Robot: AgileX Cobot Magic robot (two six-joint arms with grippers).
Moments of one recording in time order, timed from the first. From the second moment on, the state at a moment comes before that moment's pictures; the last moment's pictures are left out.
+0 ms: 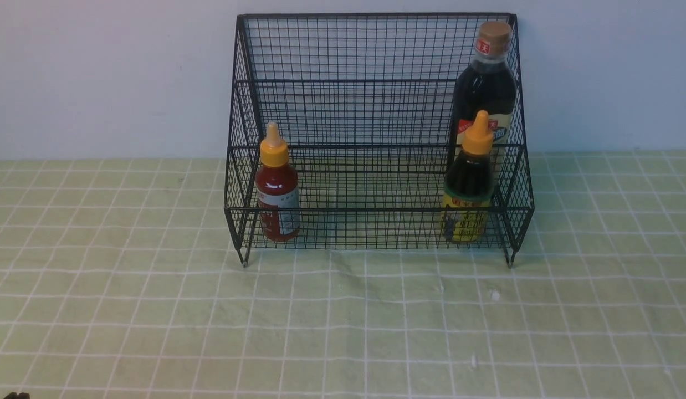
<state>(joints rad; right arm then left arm) 0.26 -0.01 -0.25 0.09 -0.03 0.07 -0.01 -0.01 0.03 -0.03 0.37 0.10</state>
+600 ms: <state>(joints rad) -0.04 -0.01 0.02 -0.04 0.41 -0.01 -0.01 -0.01 0.03 -0.03 0.37 0.10</state>
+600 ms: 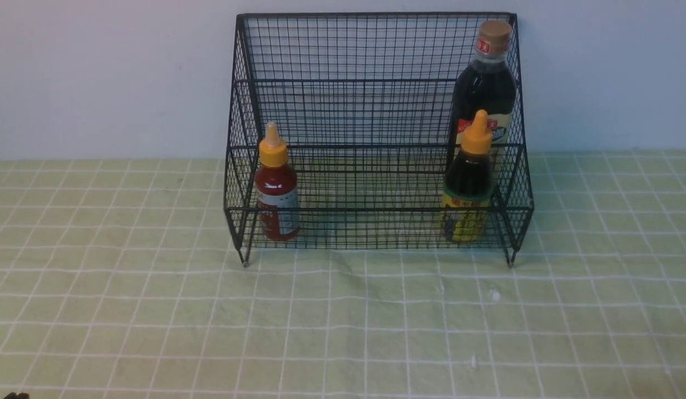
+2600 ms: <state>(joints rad) 0.01 -0.01 0.02 -0.04 0.41 0.01 -0.01 -0.01 0.03 -0.03 0.37 0.10</state>
